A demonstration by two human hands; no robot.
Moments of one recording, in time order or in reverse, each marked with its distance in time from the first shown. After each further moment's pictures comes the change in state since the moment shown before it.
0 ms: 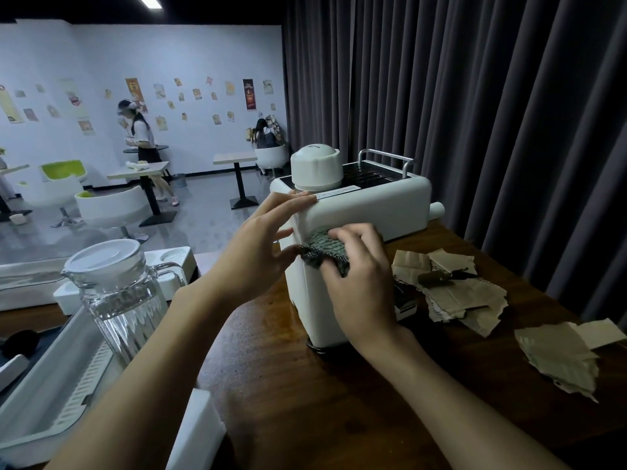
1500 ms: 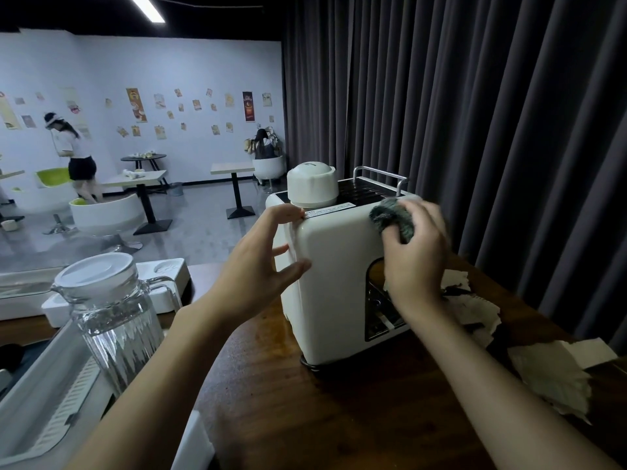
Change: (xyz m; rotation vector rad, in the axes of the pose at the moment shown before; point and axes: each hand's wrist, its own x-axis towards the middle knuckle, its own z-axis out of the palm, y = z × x) left_hand 0.000 0.002 0.009 -0.059 0.116 -0.039; right_hand 0.061 0.044 -0.034 -0.068 0.247 0.168
